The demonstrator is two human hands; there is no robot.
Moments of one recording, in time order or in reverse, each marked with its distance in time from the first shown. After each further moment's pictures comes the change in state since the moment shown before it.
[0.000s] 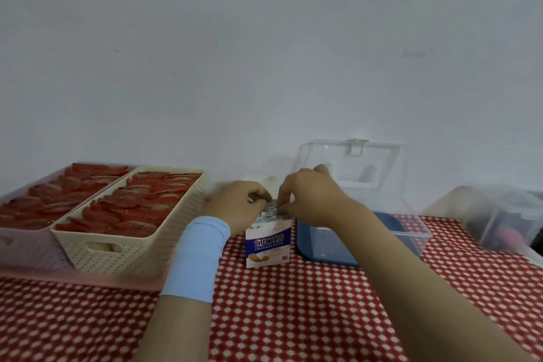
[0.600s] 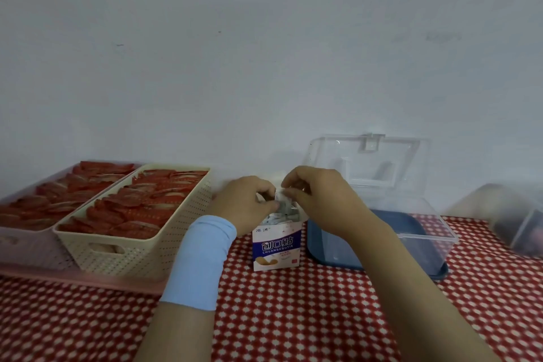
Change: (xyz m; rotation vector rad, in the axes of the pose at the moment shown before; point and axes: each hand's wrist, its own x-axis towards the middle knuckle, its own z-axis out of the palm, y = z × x) left_hand 0.003 0.003 -0.001 0.054 0.046 0.011; right_hand -0.007 0.003 0.014 0.505 0.151 0.112
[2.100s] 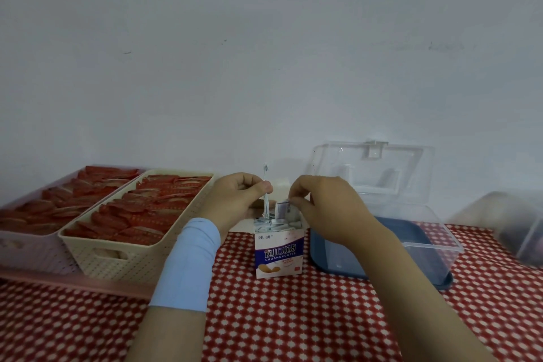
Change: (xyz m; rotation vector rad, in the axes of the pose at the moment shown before) left_hand -0.004 -0.001 -0.012 -0.898 0.085 -0.242; right_hand -0.002 -0.006 -0.006 -0.230 -0.037 -0.026
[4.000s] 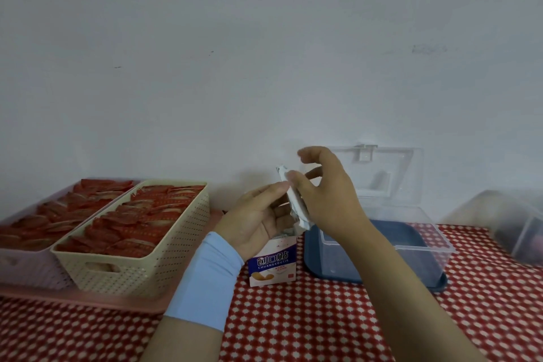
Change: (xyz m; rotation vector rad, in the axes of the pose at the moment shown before) left_hand -0.006 0.003 0.044 -0.532 -0.338 -0.099; right_hand 0.002 -0.002 -0.007 0.679 0.336 0.156
